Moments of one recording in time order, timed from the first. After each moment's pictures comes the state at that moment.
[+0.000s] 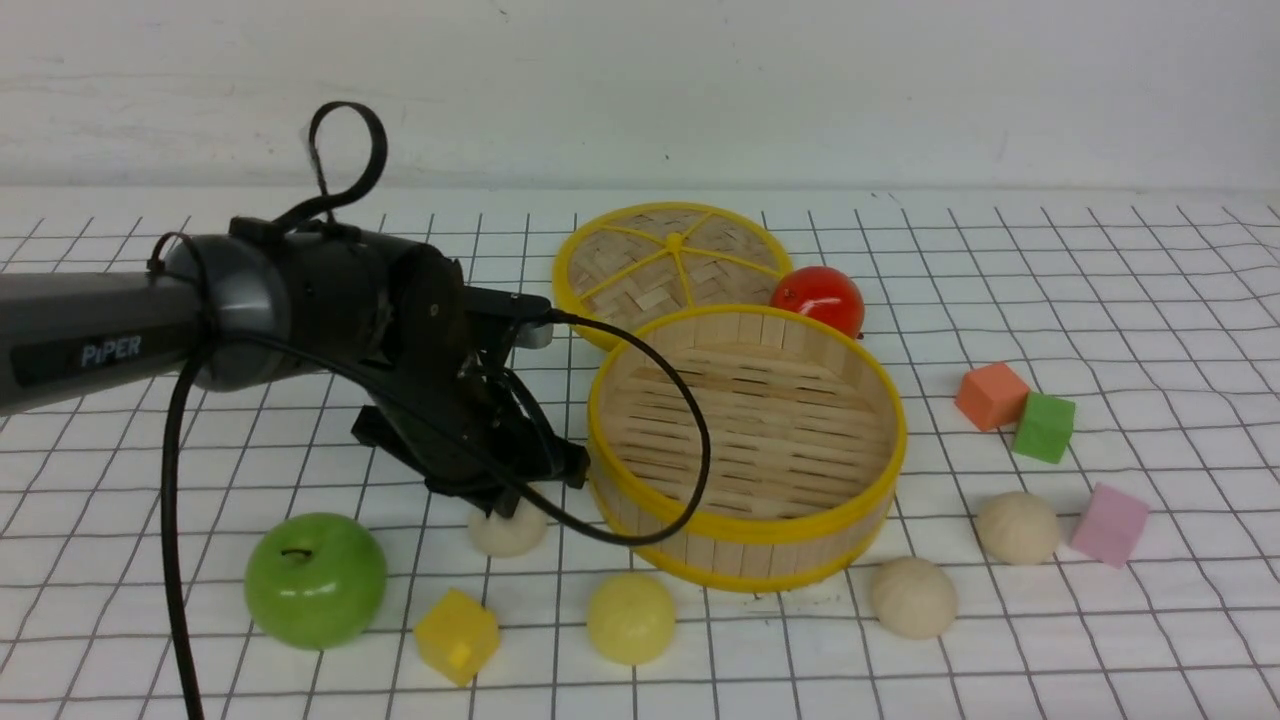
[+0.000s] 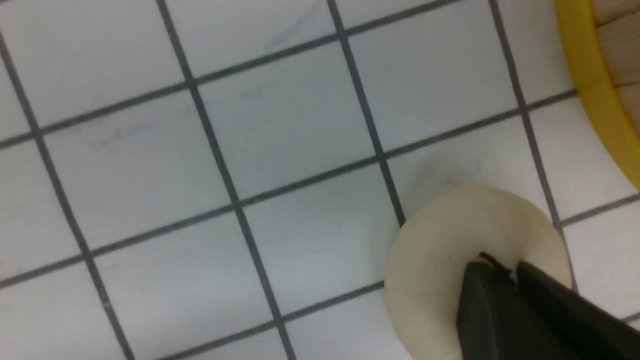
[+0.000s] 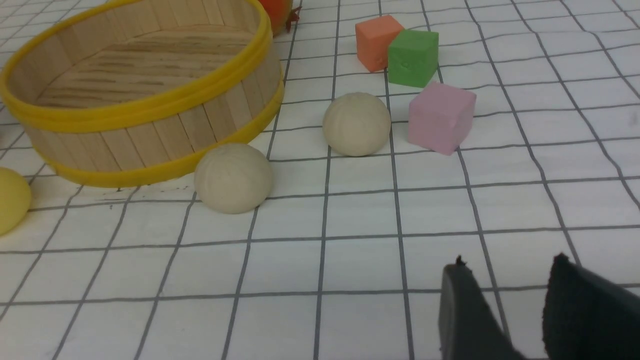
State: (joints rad) right arm 0.08 -0.01 0.02 0.09 0.39 0.03; left arm -0.41 1.93 -1.34 -0.04 0.66 -0.10
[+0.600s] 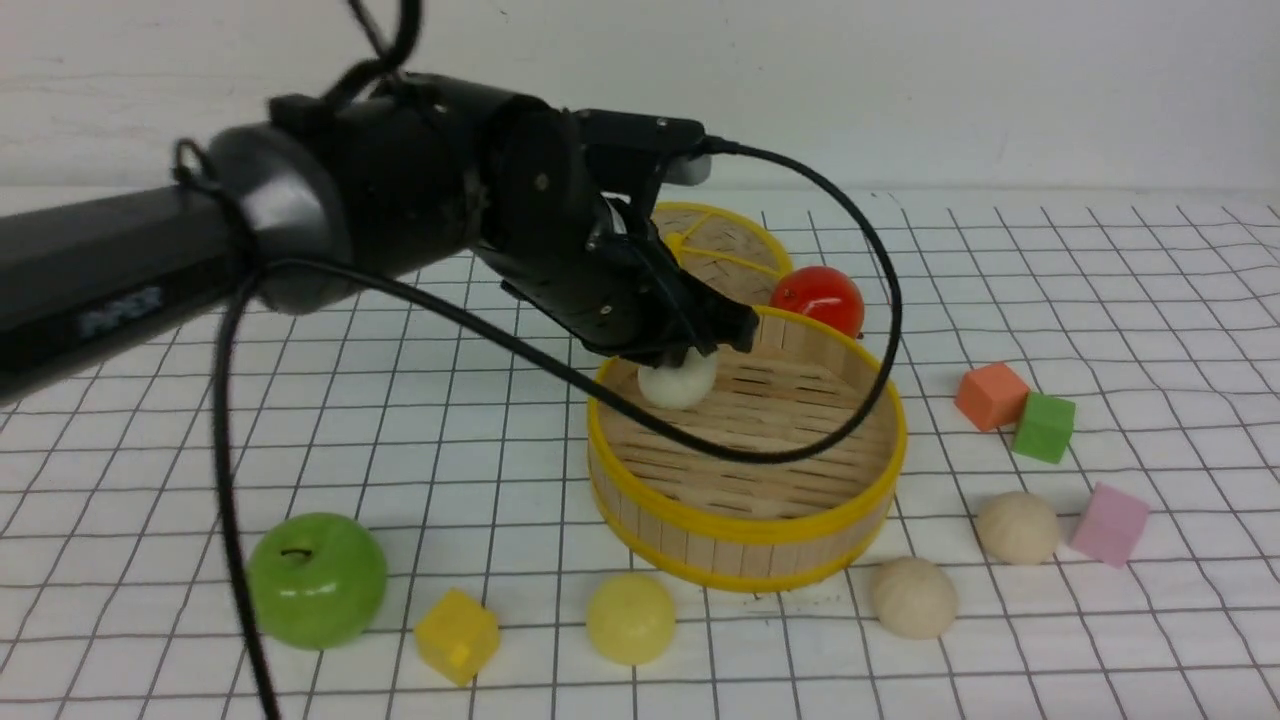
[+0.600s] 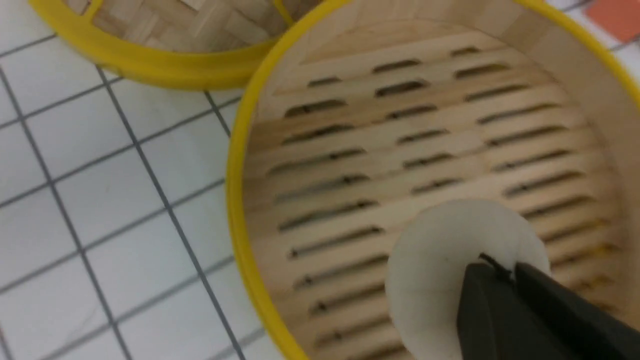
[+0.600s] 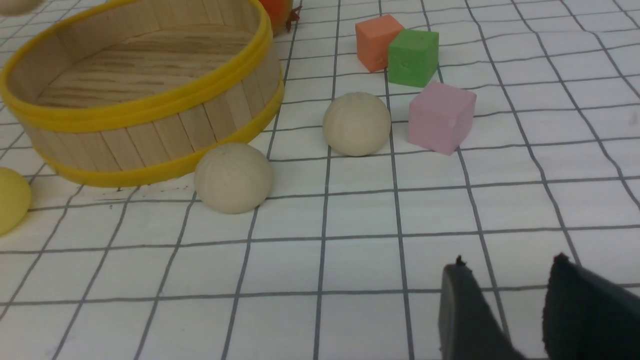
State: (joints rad) right arm 0.08 -0.01 0.02 0.09 0.39 0.03; left arm -0.56 1.94 -1.62 -0.06 0.60 -0.10
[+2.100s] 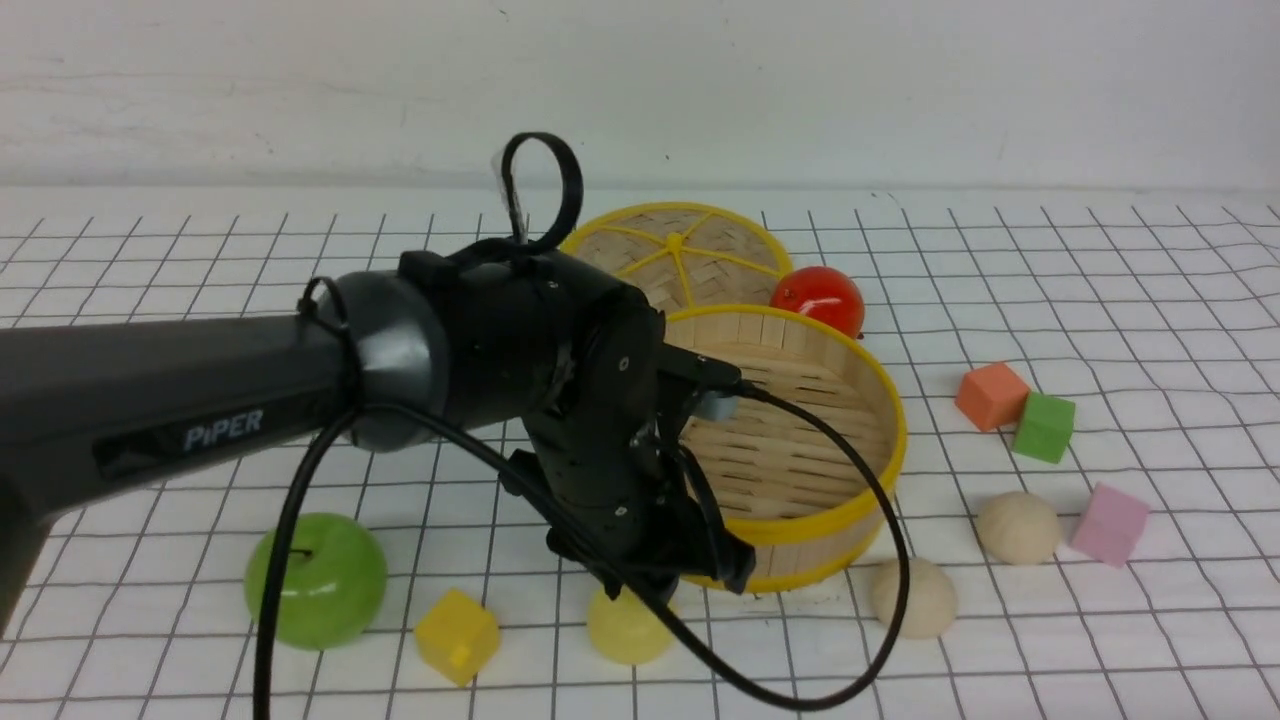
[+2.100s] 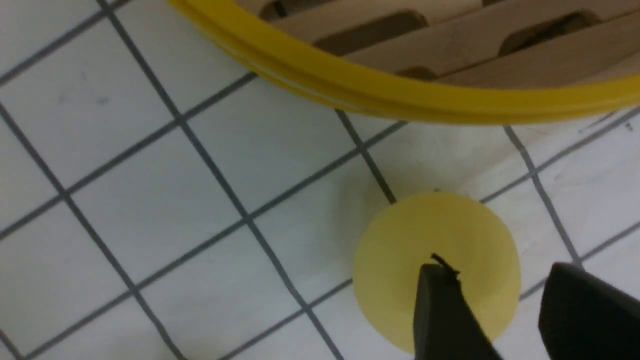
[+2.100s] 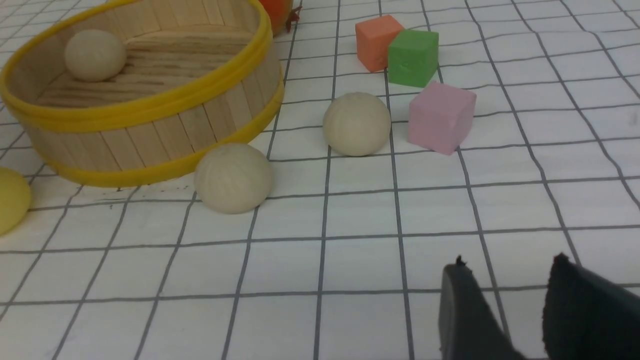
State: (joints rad) right arm 0.08 -0.01 0.02 0.09 0.39 0.03; left arm -0.70 1.91 -1.40 0.00 0.81 -0.18
